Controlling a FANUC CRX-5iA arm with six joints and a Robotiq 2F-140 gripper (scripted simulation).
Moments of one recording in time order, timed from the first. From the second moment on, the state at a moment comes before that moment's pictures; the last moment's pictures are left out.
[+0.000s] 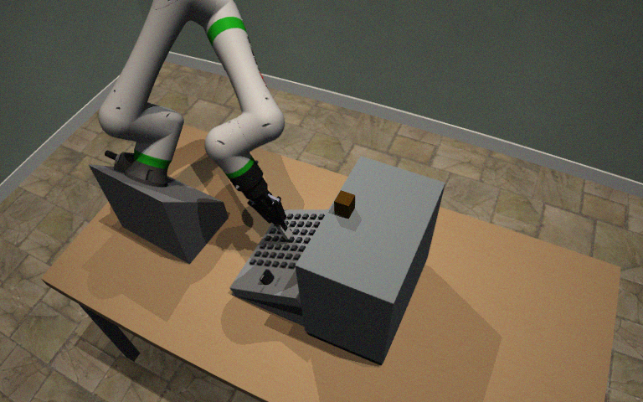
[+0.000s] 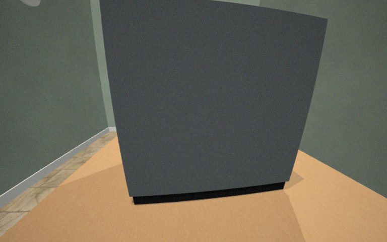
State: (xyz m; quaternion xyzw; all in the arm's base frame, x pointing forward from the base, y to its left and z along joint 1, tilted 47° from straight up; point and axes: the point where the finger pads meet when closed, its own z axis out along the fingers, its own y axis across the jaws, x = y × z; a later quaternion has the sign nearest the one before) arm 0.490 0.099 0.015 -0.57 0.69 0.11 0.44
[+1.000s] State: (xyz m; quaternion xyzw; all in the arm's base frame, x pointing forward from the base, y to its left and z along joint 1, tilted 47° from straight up) arm 0.481 0.063 0.002 -0.57 0.68 0.11 0.44
